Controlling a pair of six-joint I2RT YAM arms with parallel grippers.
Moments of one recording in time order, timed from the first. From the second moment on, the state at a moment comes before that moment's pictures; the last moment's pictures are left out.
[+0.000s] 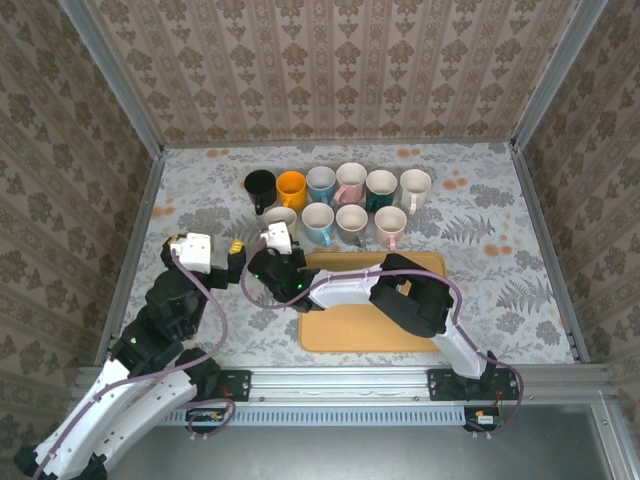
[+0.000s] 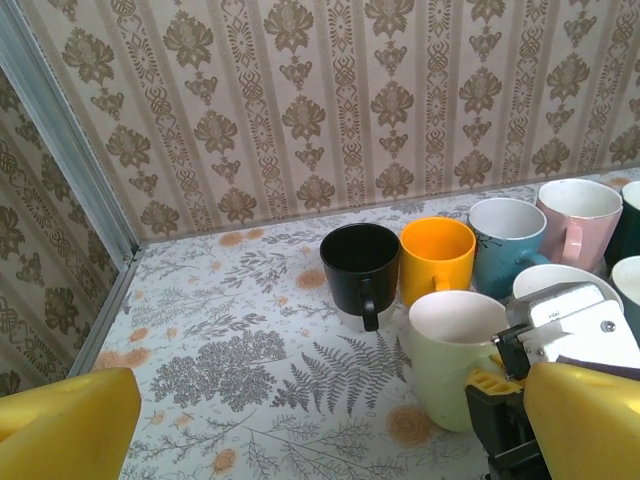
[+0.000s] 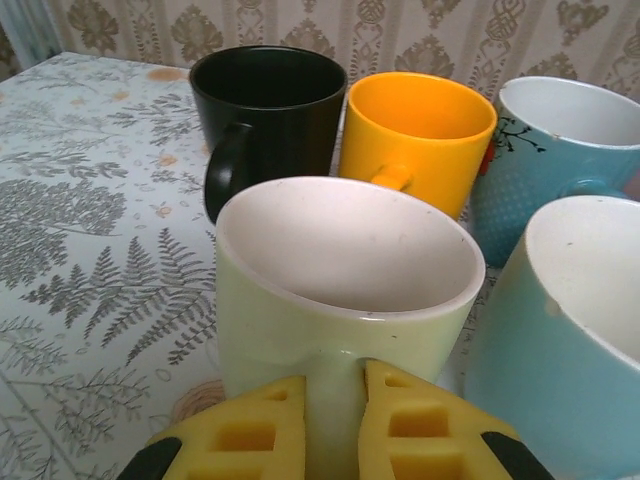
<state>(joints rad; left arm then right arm) -0.73 0.39 0.64 -0.43 -0.56 -0.01 1.09 2.19 1.43 0.25 0.96 0.36</state>
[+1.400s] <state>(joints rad) -0.73 0.48 0.62 -0.40 -0.48 0.01 1.07 1.81 1.20 0.24 0.69 0.32</state>
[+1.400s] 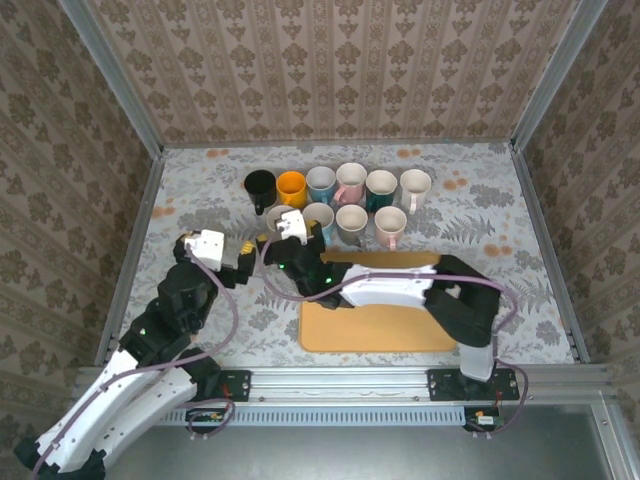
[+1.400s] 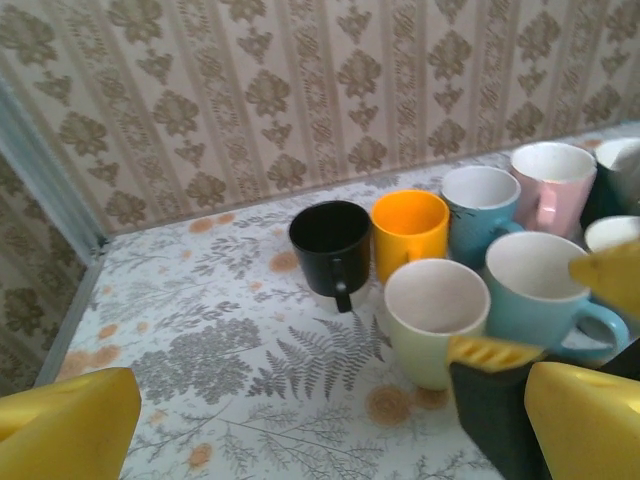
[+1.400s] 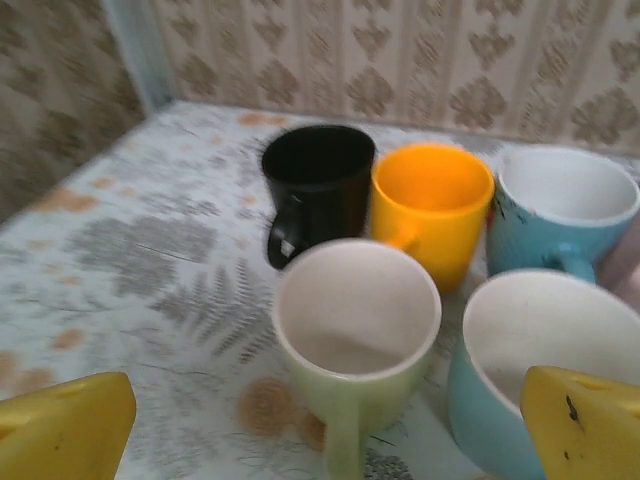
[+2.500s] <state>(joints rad) -0.18 1.21 0.45 0.30 -0.53 -0.03 0.18 1.04 0.36 0.44 0.45 0.05</state>
